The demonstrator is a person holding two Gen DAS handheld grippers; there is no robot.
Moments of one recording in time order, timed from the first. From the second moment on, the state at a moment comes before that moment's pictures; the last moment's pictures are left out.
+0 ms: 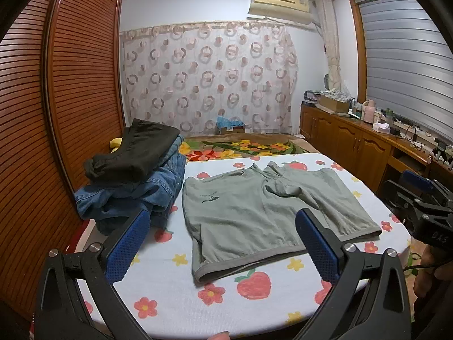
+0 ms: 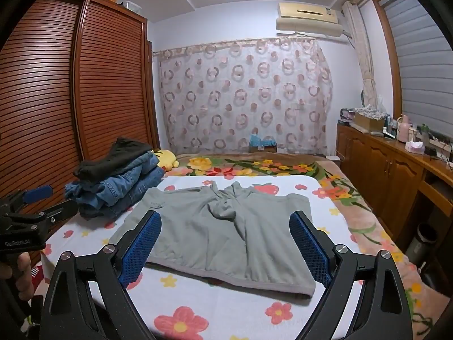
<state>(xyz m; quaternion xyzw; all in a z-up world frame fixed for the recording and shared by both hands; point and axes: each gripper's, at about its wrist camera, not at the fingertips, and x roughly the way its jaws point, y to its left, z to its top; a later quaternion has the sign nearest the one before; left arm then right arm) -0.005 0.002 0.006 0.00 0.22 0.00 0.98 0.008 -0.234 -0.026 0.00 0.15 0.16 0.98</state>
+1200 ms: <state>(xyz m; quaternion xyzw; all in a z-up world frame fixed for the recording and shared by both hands) -0.011 0.003 0.017 0.01 0.21 0.00 0.98 0.008 -0.234 -0.021 0.00 0.15 0.16 0.98</state>
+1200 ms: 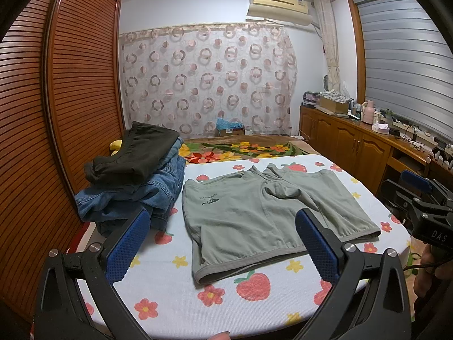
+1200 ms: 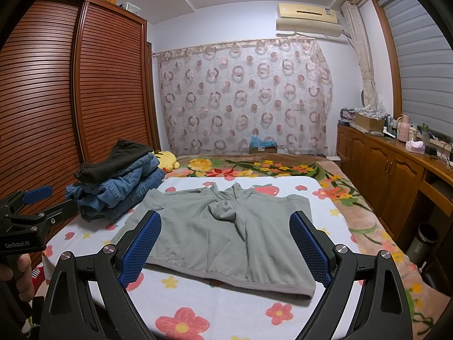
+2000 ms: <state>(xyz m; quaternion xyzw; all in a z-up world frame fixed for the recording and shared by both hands) -0.017 -0.003 0.026 0.01 0.21 0.00 0.98 0.007 -0.234 -0.019 0.00 0.15 0.16 0.98</state>
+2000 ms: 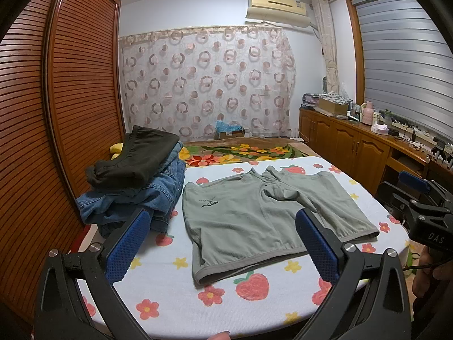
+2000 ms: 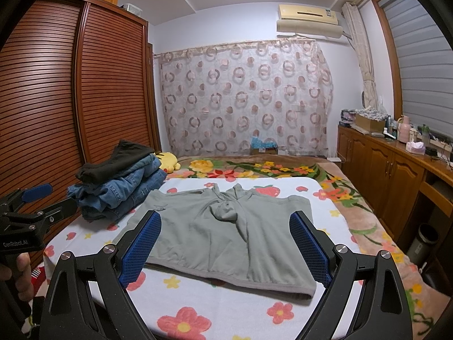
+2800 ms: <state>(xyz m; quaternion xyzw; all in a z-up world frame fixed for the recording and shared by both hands) 0.009 -0.001 0.010 0.01 0.23 0.00 0.97 0.016 -0.237 -0.028 -0.01 0.16 0.15 0.98</state>
